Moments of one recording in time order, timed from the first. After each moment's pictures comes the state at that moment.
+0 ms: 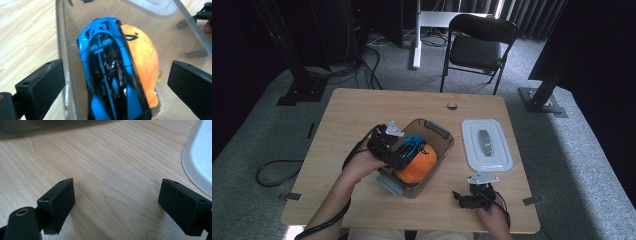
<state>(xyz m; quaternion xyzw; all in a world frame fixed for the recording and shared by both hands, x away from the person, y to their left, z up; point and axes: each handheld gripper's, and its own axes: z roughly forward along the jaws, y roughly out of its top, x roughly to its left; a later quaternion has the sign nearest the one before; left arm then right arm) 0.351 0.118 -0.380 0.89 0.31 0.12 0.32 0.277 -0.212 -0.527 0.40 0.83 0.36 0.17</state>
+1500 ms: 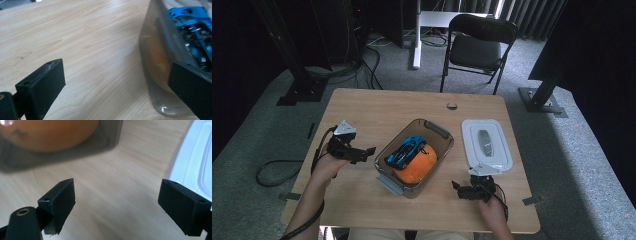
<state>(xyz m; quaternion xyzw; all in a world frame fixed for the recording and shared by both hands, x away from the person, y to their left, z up) 0.366 0.234 -0.423 0.81 0.41 0.17 0.39 0.290 -0.205 -0.500 0.41 0.80 0.38 0.19</state>
